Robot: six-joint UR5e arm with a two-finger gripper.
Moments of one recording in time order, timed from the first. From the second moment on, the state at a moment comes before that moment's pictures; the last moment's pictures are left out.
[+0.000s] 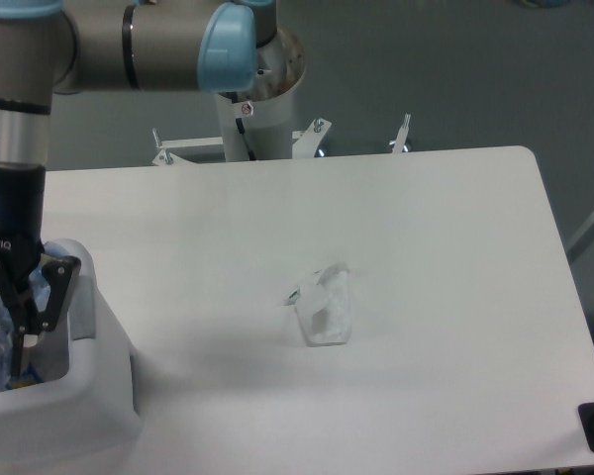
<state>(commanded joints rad) 1.99 -1.96 -1.20 -0.69 1.41 -0.03</state>
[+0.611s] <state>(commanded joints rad) 1.98 -2.00 -1.18 -0.69 1.41 -0.03</state>
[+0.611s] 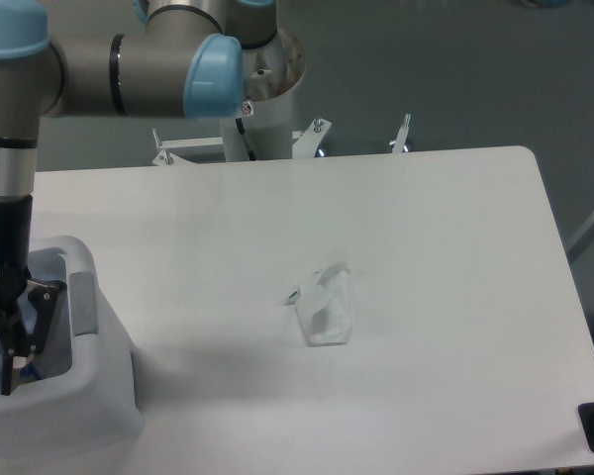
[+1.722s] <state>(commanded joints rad) 2.22 -1.89 -1.57 -0.70 1.87 0.11</state>
